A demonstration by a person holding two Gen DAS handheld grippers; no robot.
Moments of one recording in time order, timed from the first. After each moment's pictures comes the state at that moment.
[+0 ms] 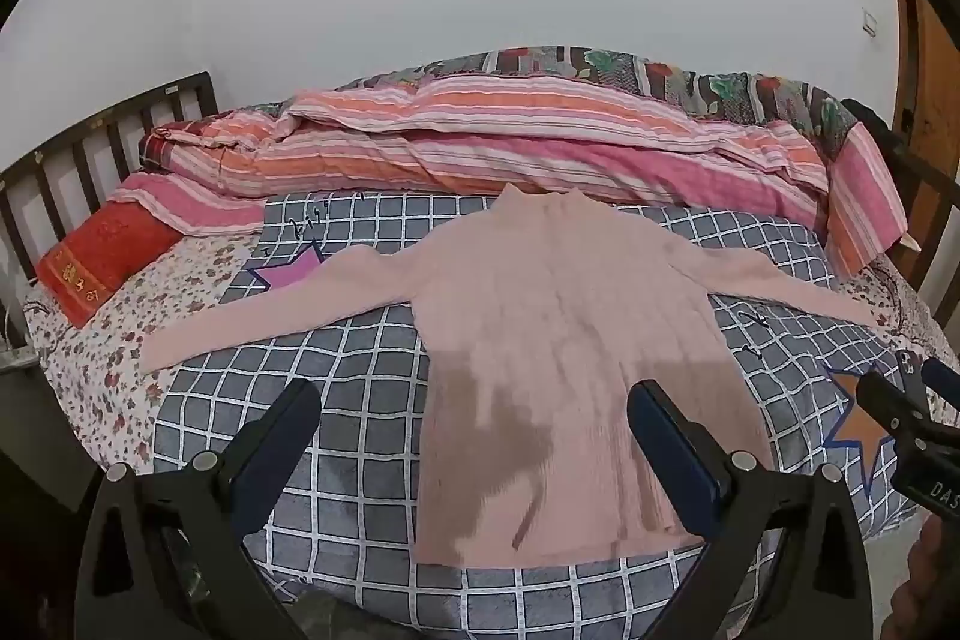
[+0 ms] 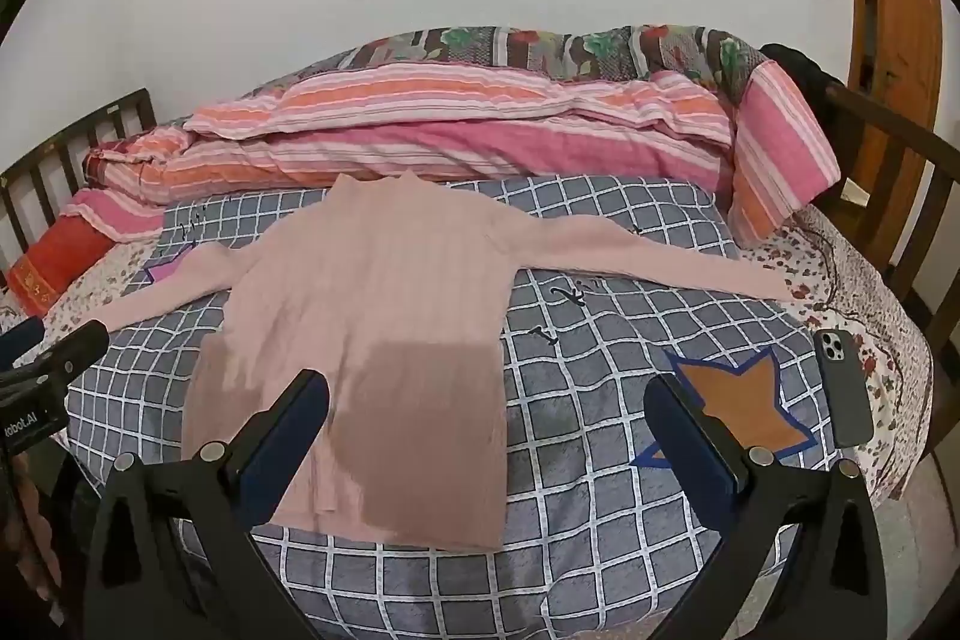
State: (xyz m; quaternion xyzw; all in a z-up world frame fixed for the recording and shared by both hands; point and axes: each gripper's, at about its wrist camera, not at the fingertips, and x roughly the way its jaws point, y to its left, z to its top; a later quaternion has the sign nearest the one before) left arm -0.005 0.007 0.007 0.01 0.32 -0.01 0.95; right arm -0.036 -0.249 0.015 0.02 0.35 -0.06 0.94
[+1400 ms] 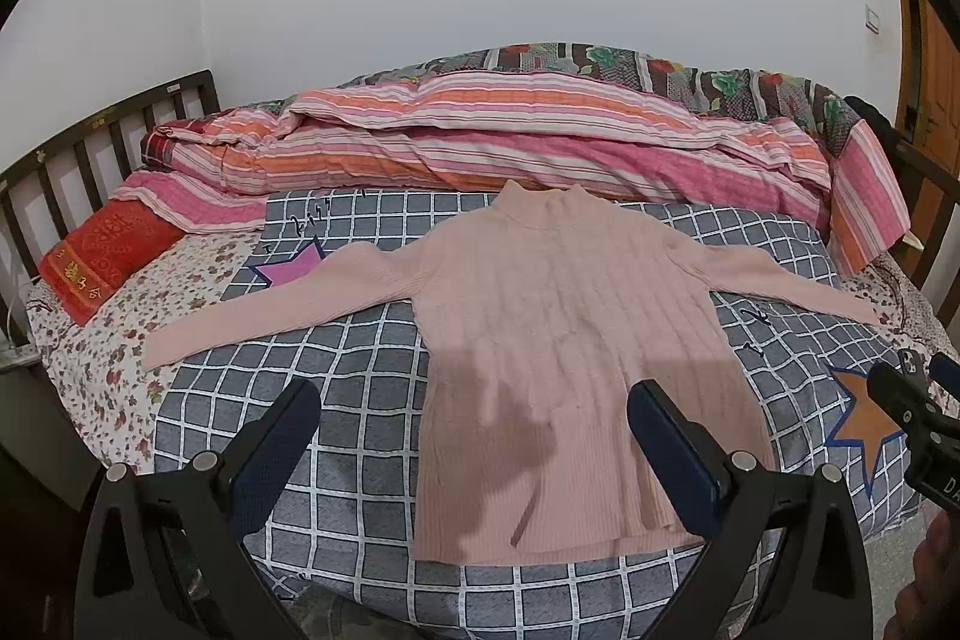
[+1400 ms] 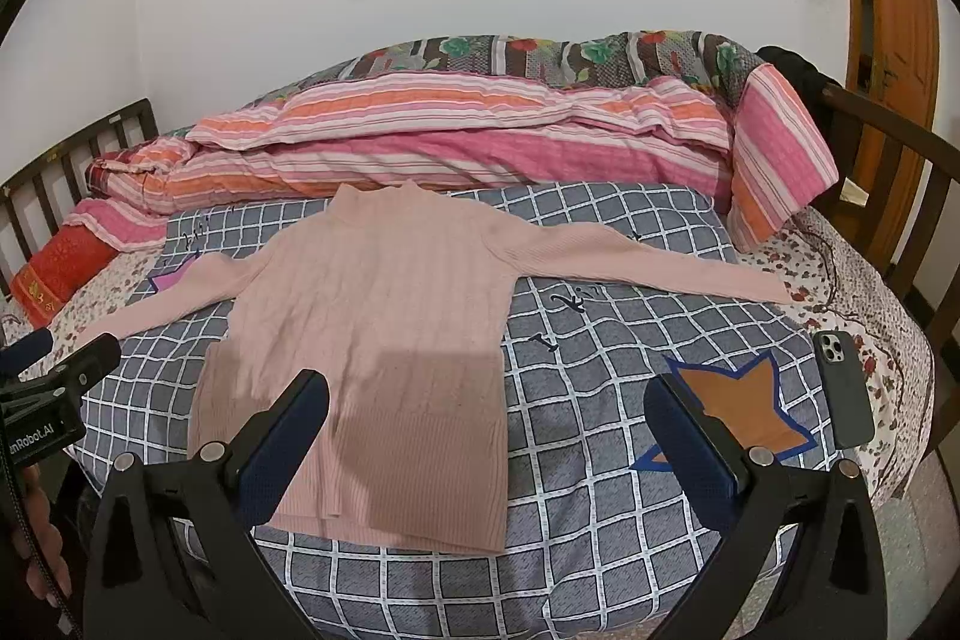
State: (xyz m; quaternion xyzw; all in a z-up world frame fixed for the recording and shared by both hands) left arm -0.006 0.005 0.002 0.01 0.32 0.00 0.95; right arm -0.040 -0.248 0.019 0.03 0.34 -0.06 0.94
